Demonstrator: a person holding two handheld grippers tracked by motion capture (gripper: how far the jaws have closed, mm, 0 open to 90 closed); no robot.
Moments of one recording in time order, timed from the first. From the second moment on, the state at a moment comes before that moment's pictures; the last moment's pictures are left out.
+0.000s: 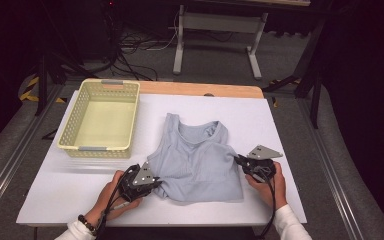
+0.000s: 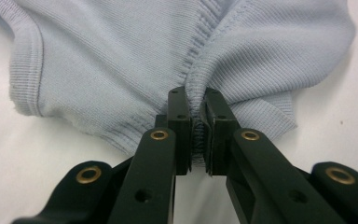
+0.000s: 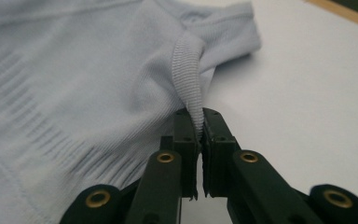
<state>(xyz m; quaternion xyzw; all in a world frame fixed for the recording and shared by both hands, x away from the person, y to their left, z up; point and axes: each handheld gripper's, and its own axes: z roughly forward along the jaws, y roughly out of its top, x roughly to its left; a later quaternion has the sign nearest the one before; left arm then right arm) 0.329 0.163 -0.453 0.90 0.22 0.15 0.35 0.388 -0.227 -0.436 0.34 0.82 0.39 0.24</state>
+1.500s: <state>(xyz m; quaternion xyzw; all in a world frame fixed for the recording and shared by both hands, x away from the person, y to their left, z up) 0.310 0.120 -0.455 0.89 0.21 0.13 0.39 0.470 -0.247 -0.426 0.40 0.79 0.40 0.23</state>
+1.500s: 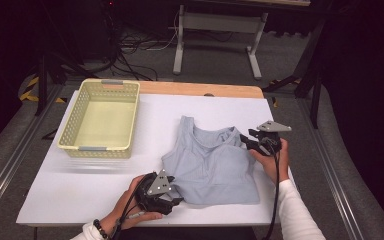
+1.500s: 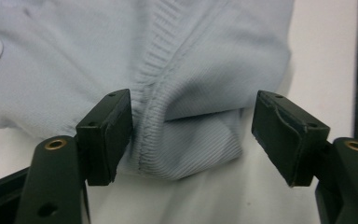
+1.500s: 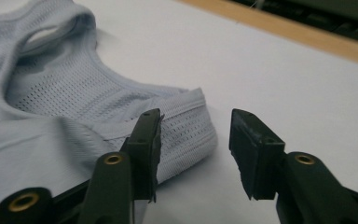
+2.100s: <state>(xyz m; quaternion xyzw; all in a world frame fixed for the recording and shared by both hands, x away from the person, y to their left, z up) 0.321 0.133 -0.452 0.89 0.22 0.13 0.38 0.506 -0.235 -0.440 0.41 0.82 0.35 0.21</state>
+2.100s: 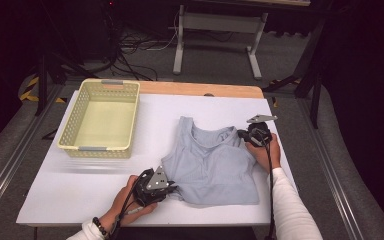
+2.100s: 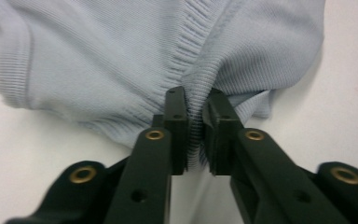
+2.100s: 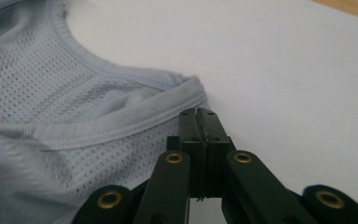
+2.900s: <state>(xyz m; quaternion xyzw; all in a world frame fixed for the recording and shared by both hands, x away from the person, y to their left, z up) 0.313 0.155 -0.424 0.87 0.20 0.17 0.41 0.521 -0.221 -0.435 0.42 0.81 0.35 0.22</state>
